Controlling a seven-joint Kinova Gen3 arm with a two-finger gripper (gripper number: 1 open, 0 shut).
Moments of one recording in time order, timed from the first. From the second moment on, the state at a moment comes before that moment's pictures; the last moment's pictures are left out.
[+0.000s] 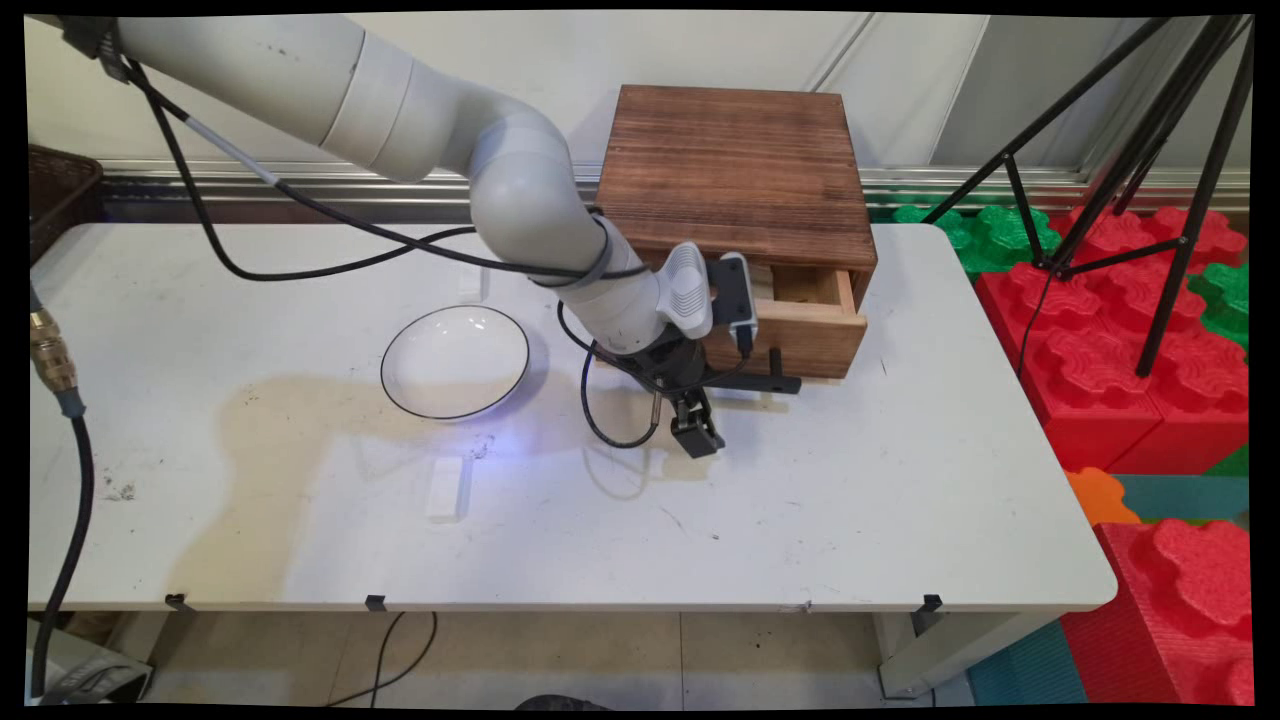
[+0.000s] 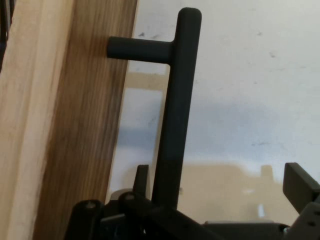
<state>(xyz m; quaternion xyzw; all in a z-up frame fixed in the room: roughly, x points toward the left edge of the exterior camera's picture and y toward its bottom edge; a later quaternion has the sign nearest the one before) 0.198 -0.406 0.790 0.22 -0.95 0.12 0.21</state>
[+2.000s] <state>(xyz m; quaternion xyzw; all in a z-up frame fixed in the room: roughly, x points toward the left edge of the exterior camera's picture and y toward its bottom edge) 0.178 -0.320 0.795 0.18 -0.96 0.08 0.21</state>
